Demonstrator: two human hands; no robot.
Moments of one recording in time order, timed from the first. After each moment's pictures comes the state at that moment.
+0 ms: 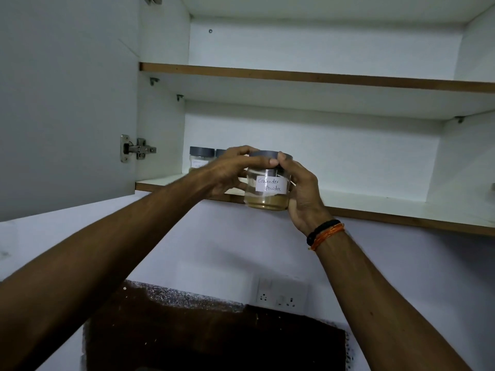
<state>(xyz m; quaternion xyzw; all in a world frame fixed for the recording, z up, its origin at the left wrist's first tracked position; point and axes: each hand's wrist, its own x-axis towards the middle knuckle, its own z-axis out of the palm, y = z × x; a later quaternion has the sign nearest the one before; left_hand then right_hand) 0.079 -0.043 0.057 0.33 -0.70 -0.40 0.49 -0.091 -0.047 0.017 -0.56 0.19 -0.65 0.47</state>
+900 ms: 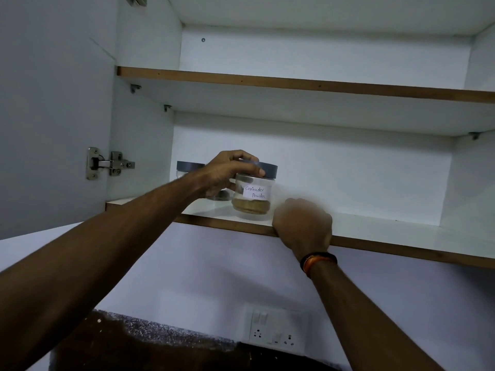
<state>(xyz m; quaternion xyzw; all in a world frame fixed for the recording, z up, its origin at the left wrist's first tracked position) 0.081 -0.153 0.085 0.35 -0.72 -0.34 0.50 -0.111 -0.133 -0.008 -0.61 0.60 -0.43 -0.29</state>
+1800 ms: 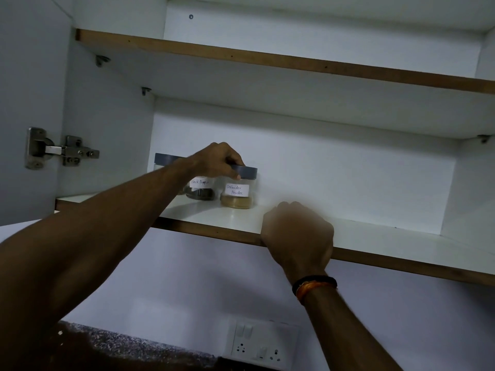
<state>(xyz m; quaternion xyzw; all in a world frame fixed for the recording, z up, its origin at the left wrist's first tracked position) 0.099 -0.279 0.106 0.41 -0.85 0.07 0.32 -0.111 -0.147 -0.019 -0.58 0.50 -0.52 -0.38</state>
